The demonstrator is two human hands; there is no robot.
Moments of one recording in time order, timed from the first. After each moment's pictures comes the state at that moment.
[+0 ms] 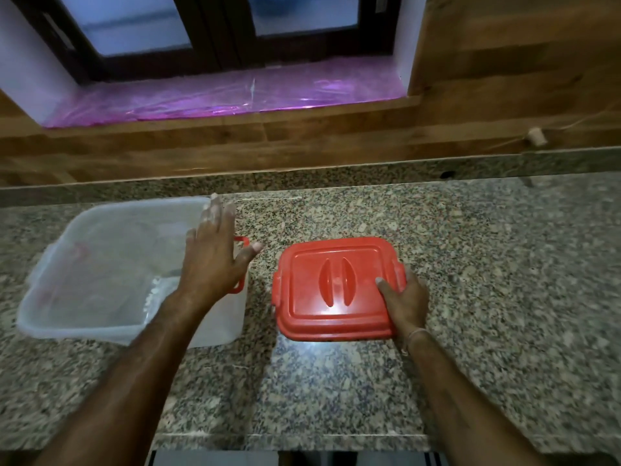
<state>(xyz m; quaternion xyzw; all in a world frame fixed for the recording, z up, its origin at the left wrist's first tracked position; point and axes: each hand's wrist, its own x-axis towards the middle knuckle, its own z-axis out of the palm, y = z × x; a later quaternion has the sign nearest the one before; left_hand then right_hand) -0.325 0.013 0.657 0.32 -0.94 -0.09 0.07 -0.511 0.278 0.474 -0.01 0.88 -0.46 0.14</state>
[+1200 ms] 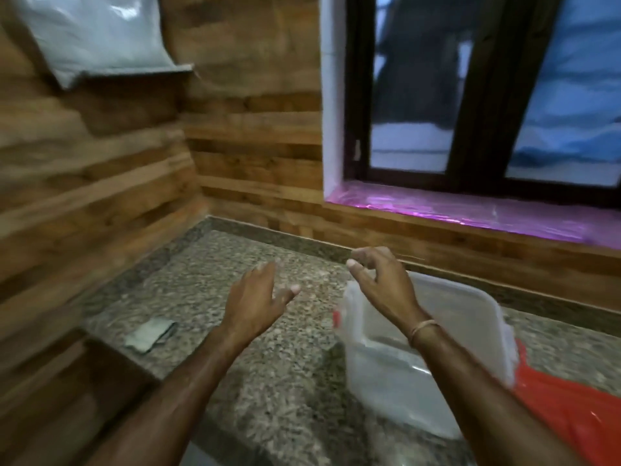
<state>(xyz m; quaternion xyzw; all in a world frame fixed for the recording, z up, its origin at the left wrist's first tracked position) 0.019 -0.186 0.736 0.47 -0.86 -0.07 0.18 -0.219 -0.092 0.729 -0.55 0.71 -0.44 0.05</state>
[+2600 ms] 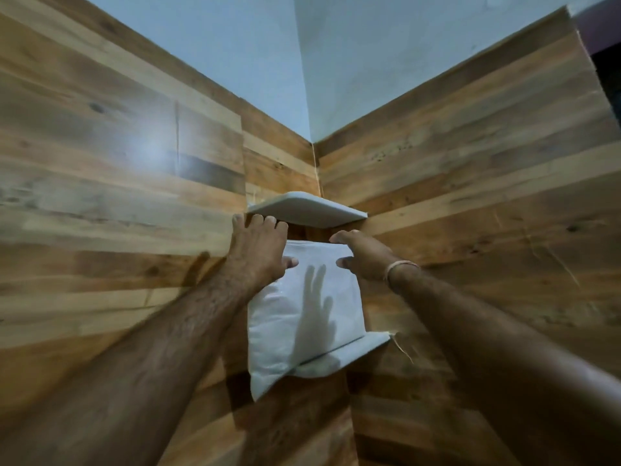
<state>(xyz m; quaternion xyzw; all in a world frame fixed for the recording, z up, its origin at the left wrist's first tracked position) 0.263 -0.742 1.243 0.51 -0.69 0.44 0.27 0.044 -0.756 1.225 -0.70 0.58 -0.37 -0.20</state>
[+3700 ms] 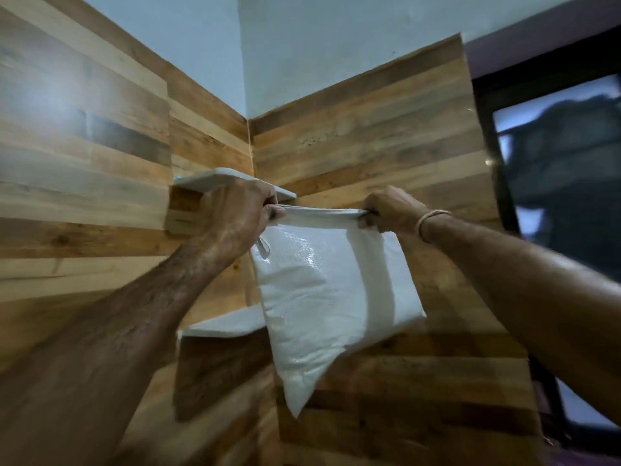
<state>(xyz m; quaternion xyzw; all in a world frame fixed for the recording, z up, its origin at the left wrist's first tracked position) 0.210 -0.654 1.227 0.31 -0.76 0.28 0.50 -0.064 -0.589 1.236 -0.62 0.69 -0.21 -0.33</state>
